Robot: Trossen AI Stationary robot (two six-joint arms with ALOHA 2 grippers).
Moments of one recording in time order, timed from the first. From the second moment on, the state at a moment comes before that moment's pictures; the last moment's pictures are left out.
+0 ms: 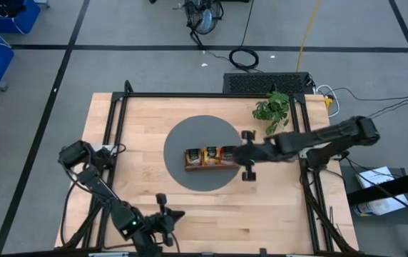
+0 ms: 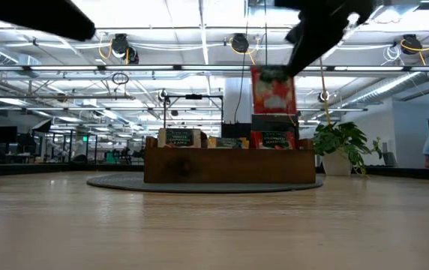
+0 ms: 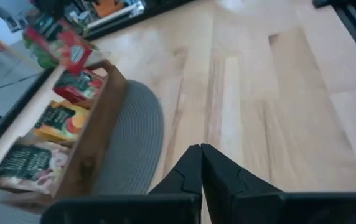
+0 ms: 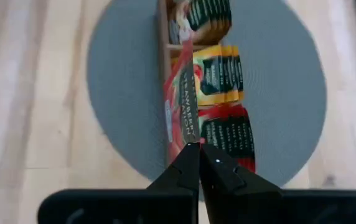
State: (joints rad) left arm -0.88 1.85 1.12 -0.22 -0.99 -0.47; right arm 0.17 1.39 1.12 -0.72 0.26 0.06
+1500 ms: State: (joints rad) left arm -0.88 1.85 1.09 -0.21 -0.95 -0.47; right arm 0.09 1.55 0.96 -0.58 0.23 0.19
